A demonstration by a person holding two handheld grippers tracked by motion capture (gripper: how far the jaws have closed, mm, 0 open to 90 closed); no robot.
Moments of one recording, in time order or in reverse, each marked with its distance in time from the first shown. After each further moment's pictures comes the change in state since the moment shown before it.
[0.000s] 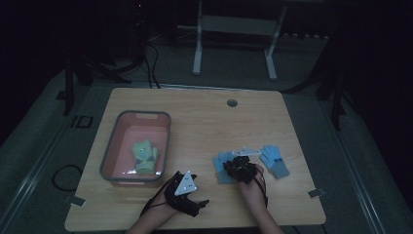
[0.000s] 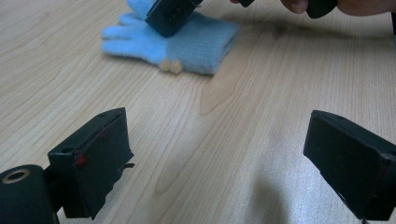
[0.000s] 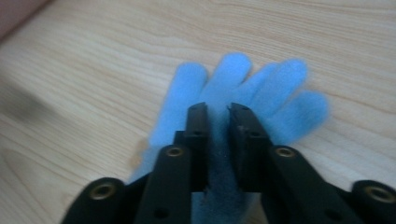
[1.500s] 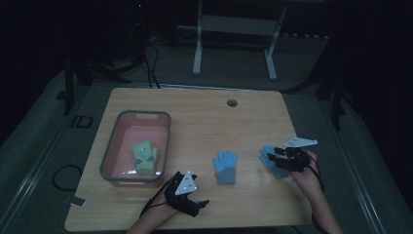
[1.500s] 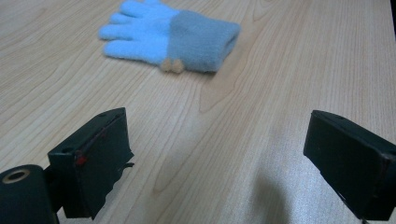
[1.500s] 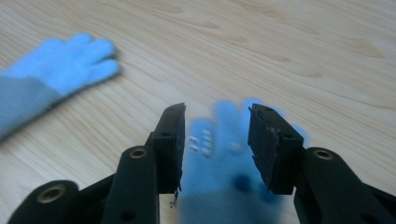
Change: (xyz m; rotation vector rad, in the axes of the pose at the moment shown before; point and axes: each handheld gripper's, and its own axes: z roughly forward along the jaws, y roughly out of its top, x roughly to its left) left arm 0.000 -0.001 0.002 0.006 -0.003 -0.005; right arm -0.145 -0.008 -0.082 -0.053 -0.025 -0.162
